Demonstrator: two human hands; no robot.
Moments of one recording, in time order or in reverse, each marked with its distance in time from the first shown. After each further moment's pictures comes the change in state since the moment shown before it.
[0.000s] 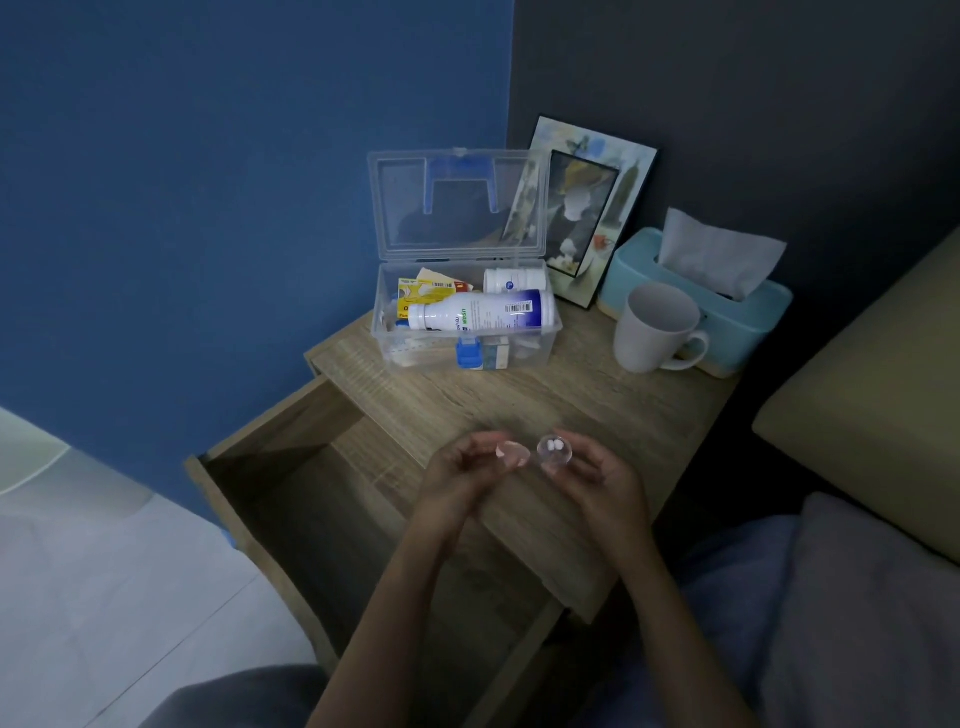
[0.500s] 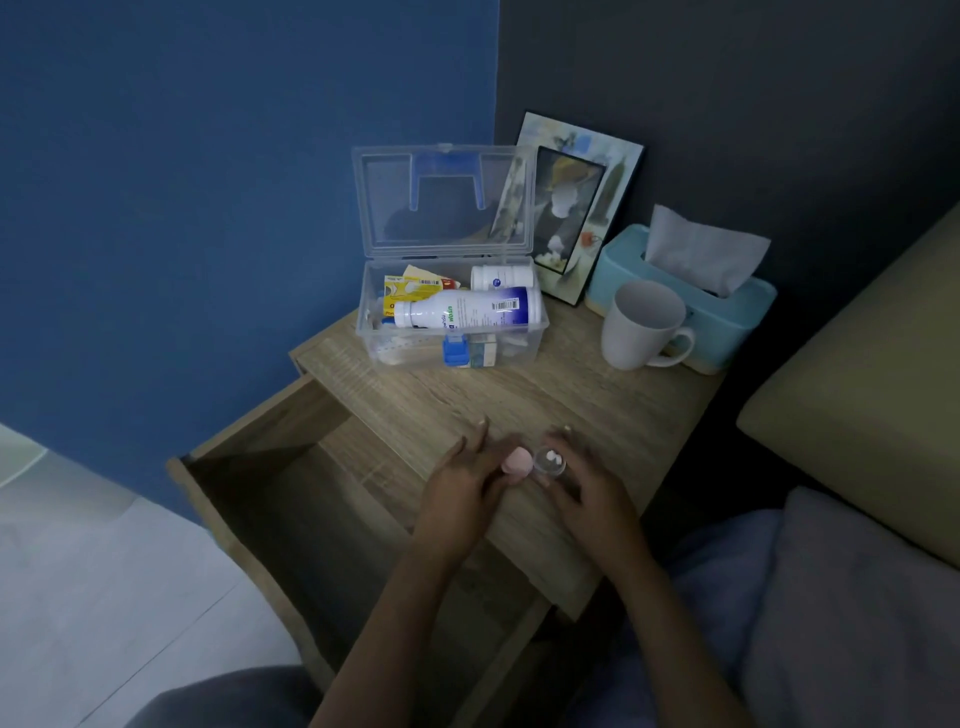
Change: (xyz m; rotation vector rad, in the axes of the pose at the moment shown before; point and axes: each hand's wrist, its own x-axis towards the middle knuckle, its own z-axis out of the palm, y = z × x) left_hand 0.006 -0.023 0.002 1.060 -0.073 0.582; right_hand -0.004 0.012 -0.014 -0.638 -0.100 -0.164
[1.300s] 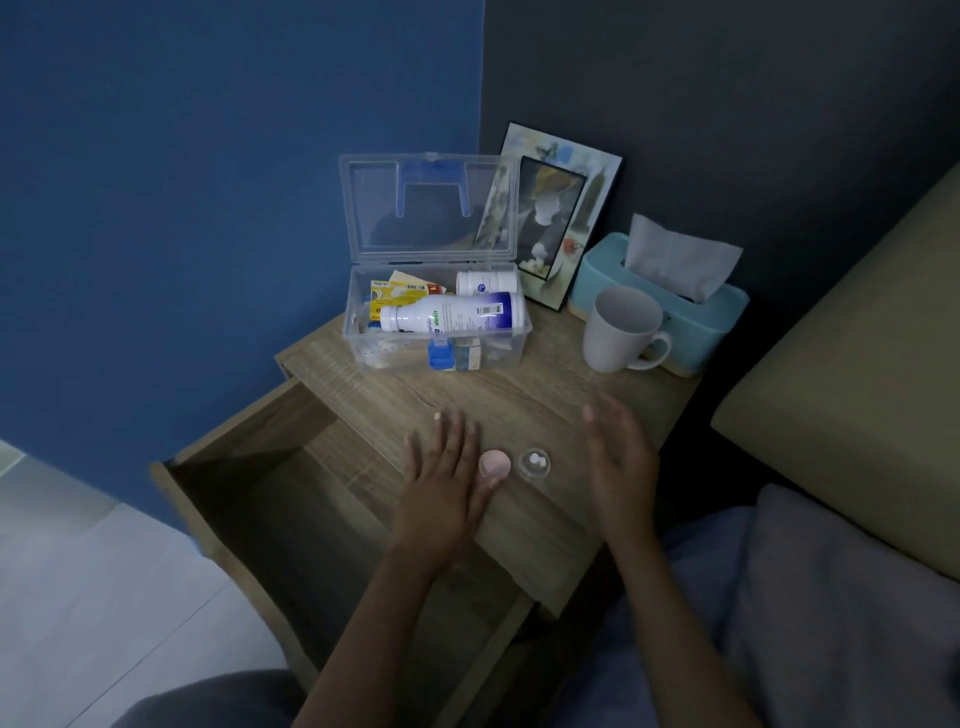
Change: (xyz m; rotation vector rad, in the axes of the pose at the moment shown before) left_hand -0.008 -0.011 0.005 0.417 -0.095 -0.056; right_hand 0.016 -0.016 -0.025 0.379 0.506 0.133
